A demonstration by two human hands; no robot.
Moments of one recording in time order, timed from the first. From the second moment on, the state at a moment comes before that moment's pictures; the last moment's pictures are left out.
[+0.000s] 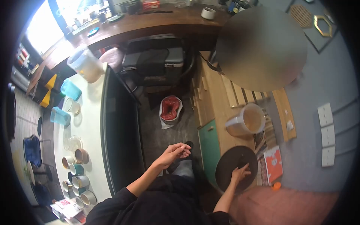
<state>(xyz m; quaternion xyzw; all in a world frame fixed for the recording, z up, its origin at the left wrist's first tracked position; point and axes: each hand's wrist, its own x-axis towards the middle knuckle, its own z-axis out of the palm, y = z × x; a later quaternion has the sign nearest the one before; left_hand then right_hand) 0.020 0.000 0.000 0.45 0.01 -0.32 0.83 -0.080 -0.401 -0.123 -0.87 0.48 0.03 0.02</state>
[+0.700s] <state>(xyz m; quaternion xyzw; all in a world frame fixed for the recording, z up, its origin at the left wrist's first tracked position) -0.027 0.053 -0.017 0.49 0.04 -0.35 0.80 0.008 -0.126 0.007 -0.84 0.03 0.00 0.54</state>
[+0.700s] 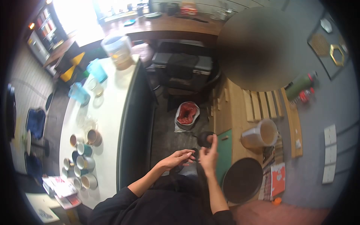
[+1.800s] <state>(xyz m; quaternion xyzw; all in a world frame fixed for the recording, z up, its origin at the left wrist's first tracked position) 0.022 0.323 -0.010 0.37 0.36 0.24 0.82 0.151 0.315 -0.006 -0.65 -0.52 0.26 0.48</state>
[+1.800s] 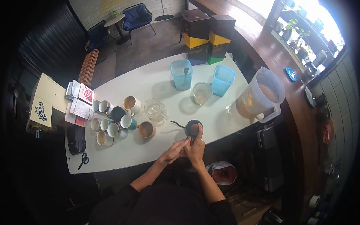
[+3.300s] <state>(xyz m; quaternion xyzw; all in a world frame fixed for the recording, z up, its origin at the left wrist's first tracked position) -0.411 0.285 0.044 0.44 0.76 0.48 0.06 0.043 0.446 0.027 -0.62 -0.72 0.20 0.26</state>
